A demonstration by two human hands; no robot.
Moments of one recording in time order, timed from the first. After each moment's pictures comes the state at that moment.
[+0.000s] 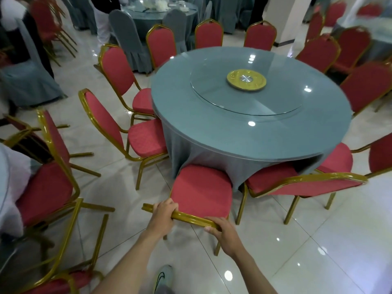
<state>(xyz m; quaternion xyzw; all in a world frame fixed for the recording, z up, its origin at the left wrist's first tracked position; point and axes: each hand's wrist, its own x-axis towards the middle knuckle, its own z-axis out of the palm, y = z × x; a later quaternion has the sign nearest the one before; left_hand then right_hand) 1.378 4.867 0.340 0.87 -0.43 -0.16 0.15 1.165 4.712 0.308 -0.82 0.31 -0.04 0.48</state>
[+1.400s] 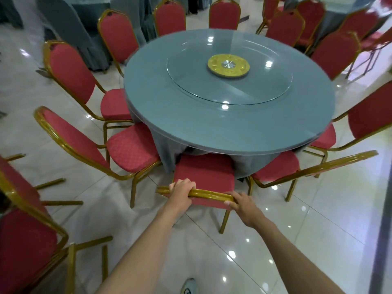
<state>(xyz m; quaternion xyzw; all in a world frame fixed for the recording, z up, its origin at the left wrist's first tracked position) 1.562 4.775 0.340 0.79 -0.55 -0.22 0.15 1.319 4.663 0.325 -0.81 0.46 0.08 0.37</state>
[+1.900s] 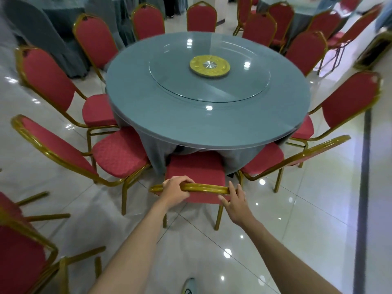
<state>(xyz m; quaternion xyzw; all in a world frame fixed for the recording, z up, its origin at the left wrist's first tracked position) 1.572 4.787 0.353 0.74 -0.53 -0.32 0.27 1.329 4.716 0.328 -0.74 0.57 0.00 0.36</state>
